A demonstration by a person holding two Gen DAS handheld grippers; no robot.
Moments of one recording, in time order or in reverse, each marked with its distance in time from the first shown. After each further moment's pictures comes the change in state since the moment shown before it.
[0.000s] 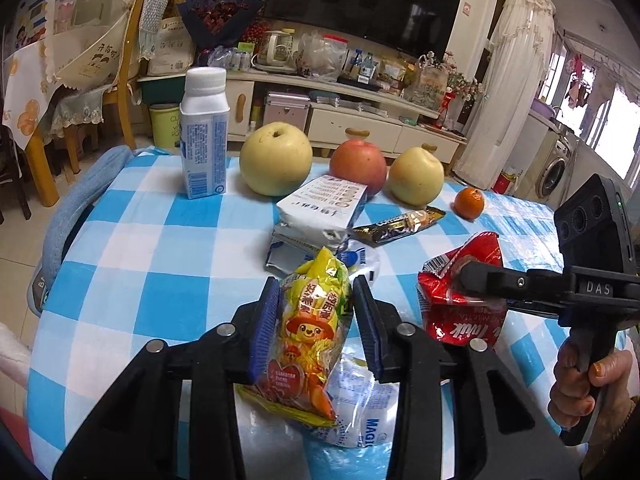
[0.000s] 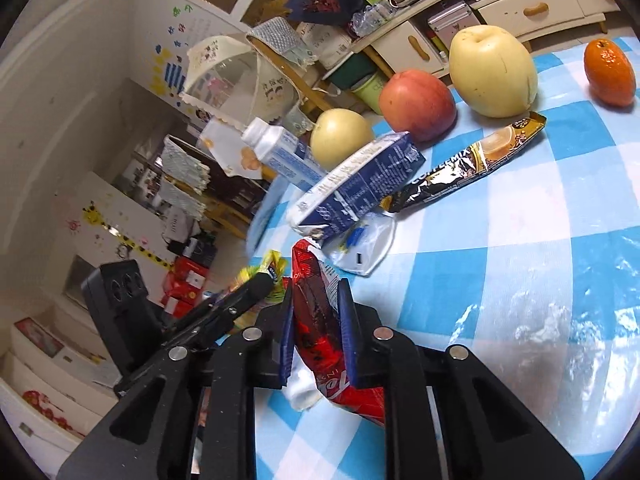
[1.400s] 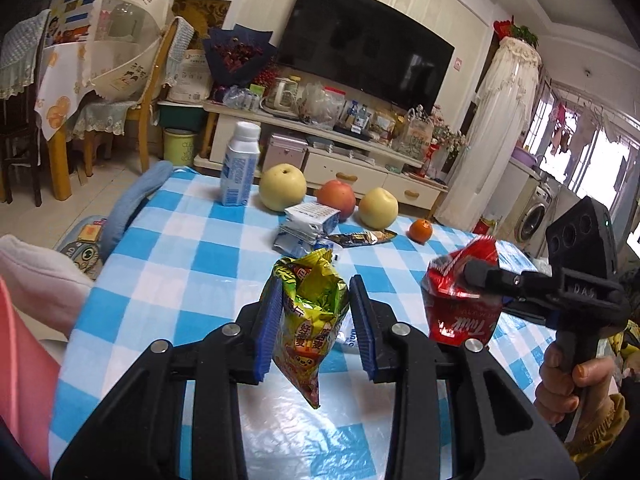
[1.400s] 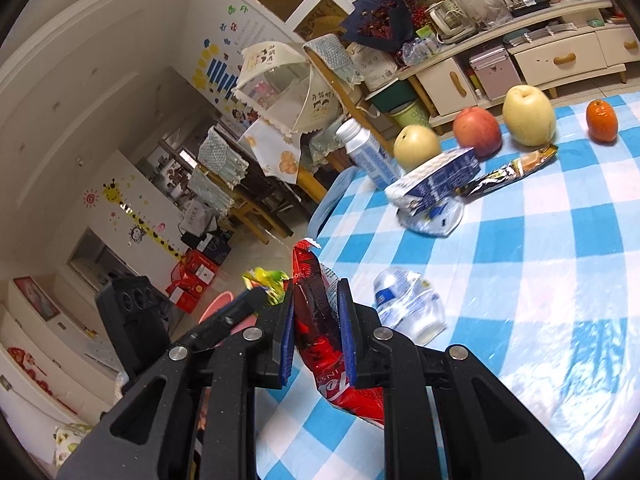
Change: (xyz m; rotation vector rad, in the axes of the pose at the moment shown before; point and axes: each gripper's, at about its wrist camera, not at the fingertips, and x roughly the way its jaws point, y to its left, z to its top) left arm -0.145 0.009 -0.057 -0.093 -0.175 -0.046; right arm -0.062 0.105 -0.070 -0.158 -0.060 0.020
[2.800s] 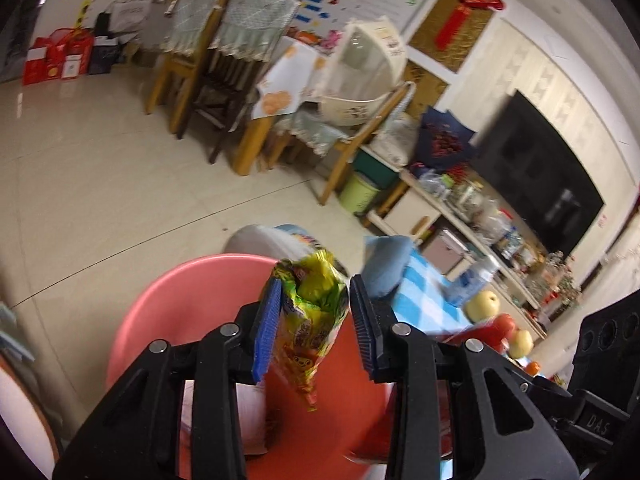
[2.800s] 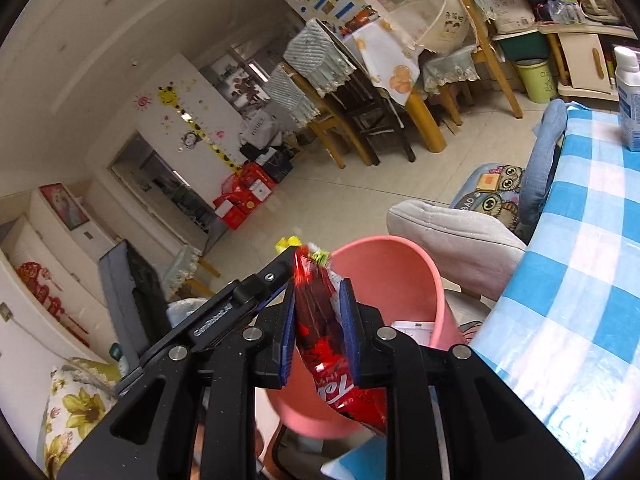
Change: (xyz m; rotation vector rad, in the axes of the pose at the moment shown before) left arm -0.170 0.239 -0.003 -0.516 -0.209 0.470; right arm 0.252 0.244 -0.071 -0.206 0.270 0.184
